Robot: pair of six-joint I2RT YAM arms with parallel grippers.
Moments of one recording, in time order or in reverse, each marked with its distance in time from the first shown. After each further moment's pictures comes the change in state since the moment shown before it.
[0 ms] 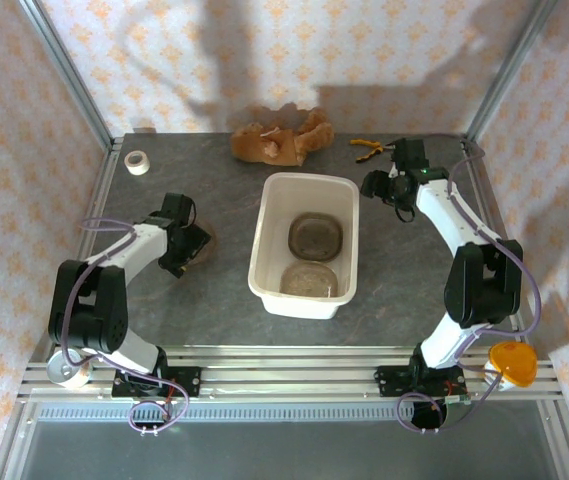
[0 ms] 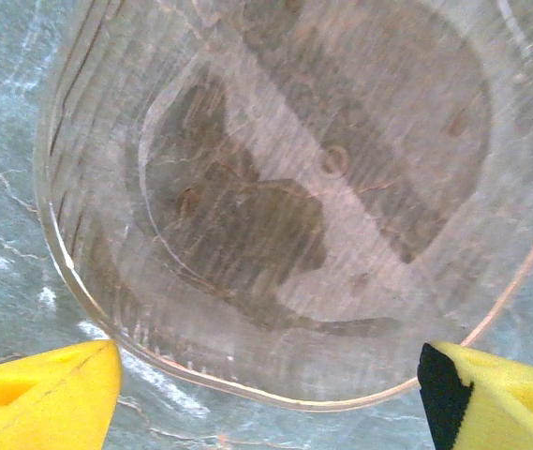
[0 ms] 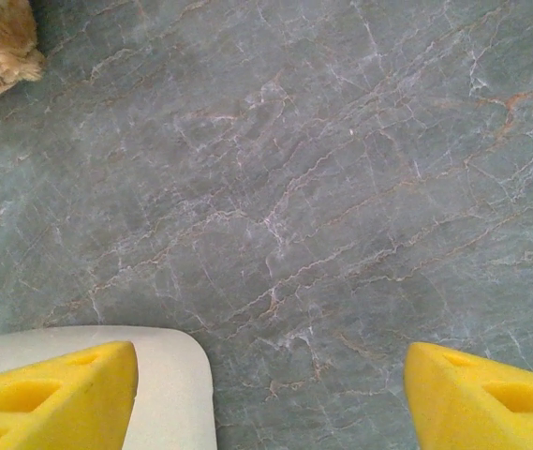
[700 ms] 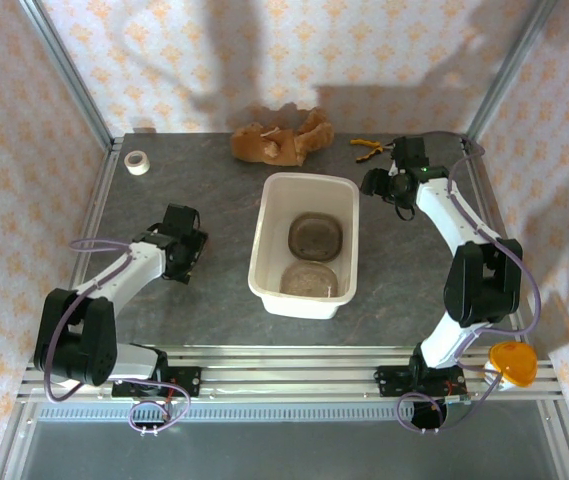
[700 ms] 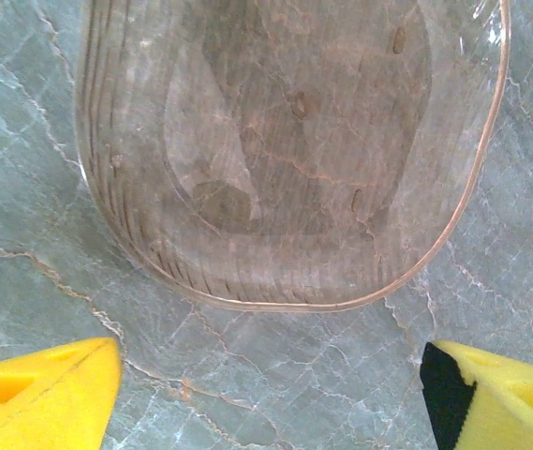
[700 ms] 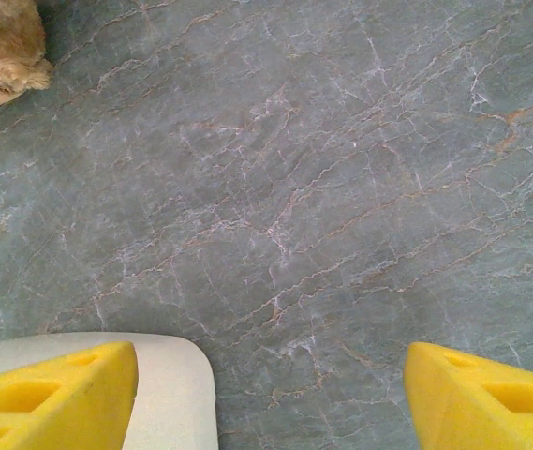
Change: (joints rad) left arm -0.078 -0.167 -0.107 0.039 -0.107 -0.321; right arm 0.000 0.008 0.013 0.000 0.002 -0.008
